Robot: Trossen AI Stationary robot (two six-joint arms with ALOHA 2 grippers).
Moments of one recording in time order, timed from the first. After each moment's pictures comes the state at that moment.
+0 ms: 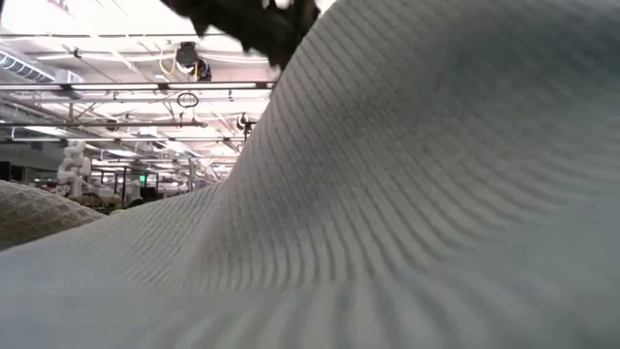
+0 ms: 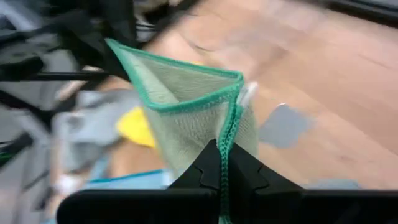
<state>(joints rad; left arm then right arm) 0.11 1.66 1.15 0.05 0.07 -0.38 -0.21 0.85 0.60 -0.29 -0.03 0.56</state>
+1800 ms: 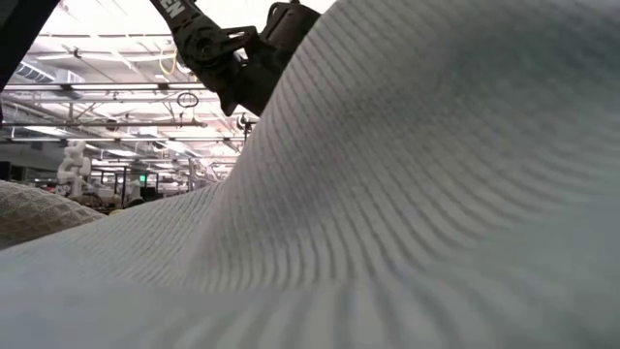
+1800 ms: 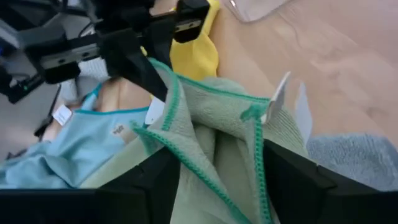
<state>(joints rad) -0.01 2.03 1.15 0.37 -0.10 -0.66 -0.42 0.83 0.20 0.09 -0.42 0.32</state>
